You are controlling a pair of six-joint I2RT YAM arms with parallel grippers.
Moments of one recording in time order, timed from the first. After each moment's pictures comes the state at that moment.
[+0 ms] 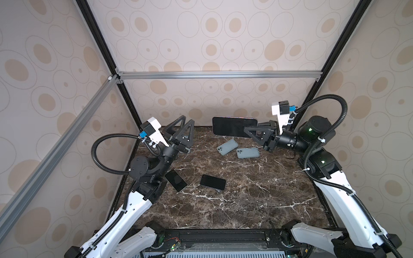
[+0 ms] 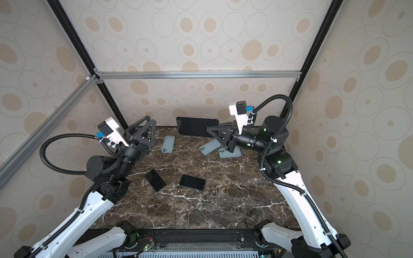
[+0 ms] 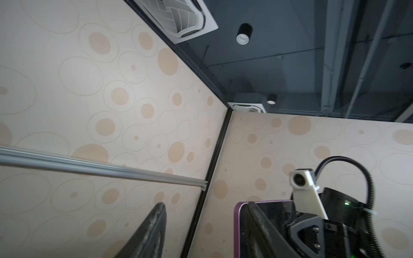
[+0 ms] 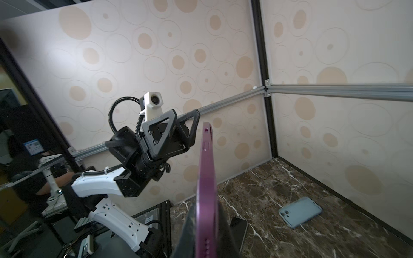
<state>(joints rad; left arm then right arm) -0.52 0.95 0.97 0.53 0.07 -0.48 0.42 1.12 1.46 -0.23 -0.77 0.32</state>
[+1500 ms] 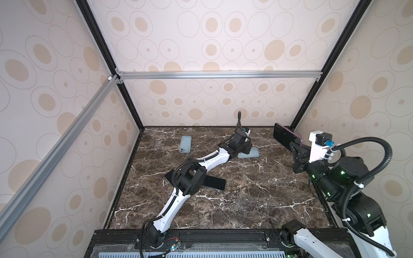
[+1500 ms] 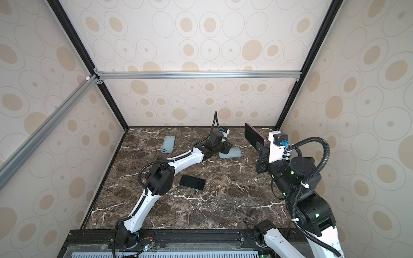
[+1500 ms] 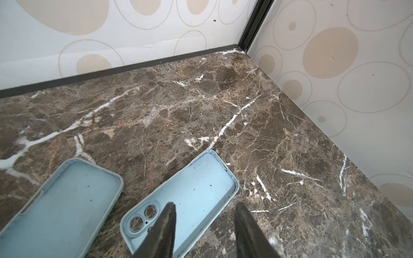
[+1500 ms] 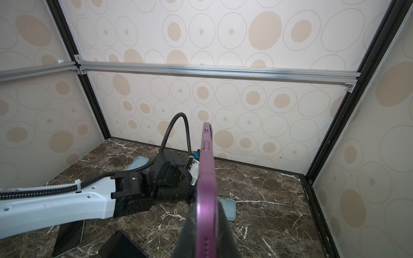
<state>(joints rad) -0.78 2.46 2.10 -0.13 0.03 -0.31 0.39 0.69 1.26 -0.65 0.12 0.01</state>
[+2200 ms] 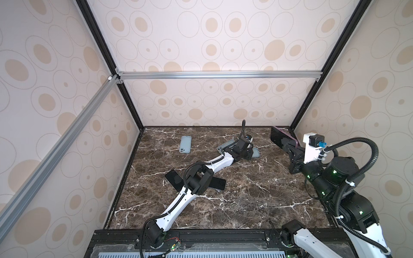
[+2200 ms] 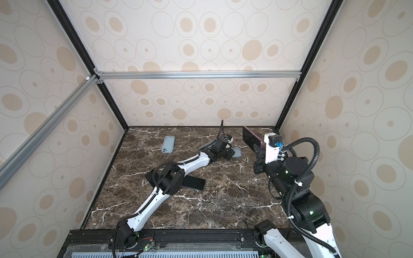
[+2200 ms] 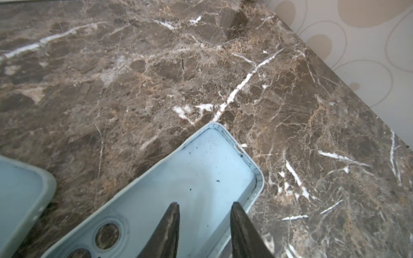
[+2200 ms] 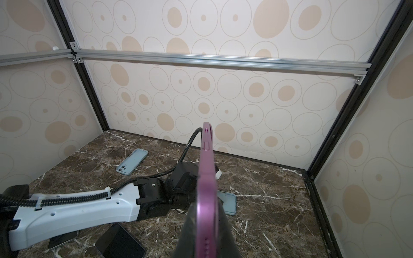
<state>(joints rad) -0.79 2.71 2.33 -0.22 0.08 -0.31 0.39 0.68 1.19 -0.62 0.11 0.00</state>
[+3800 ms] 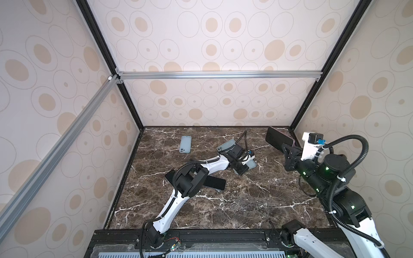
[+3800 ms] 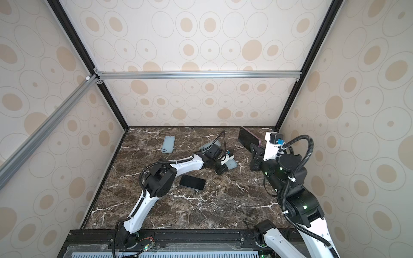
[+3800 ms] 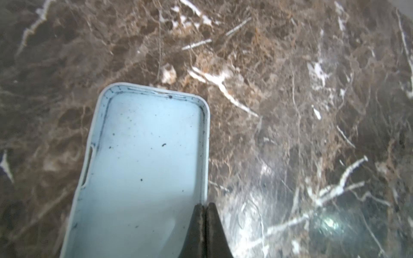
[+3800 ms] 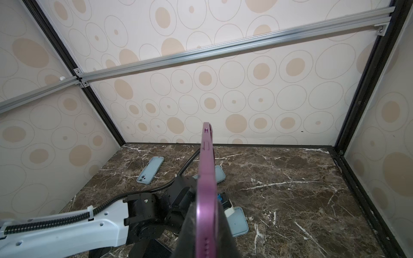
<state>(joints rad) -0.81 2.36 1.79 -0.34 0.37 0.12 0.39 0.70 1.15 -0.58 0.11 0.22</state>
